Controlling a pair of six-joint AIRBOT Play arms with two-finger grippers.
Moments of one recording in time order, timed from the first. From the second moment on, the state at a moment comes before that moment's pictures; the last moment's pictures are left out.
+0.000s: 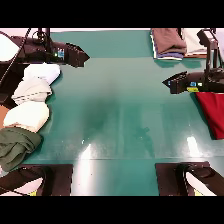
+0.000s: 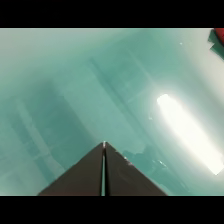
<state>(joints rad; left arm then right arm) -0.37 -1.18 1.53 1.11 -0.96 -1.36 0.14 -0.85 1.13 -1.13 1.10 1.34</state>
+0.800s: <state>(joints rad) -0.37 -1.18 1.53 1.15 -0.90 -1.36 0.14 -0.85 1.13 -1.13 1.10 1.34</state>
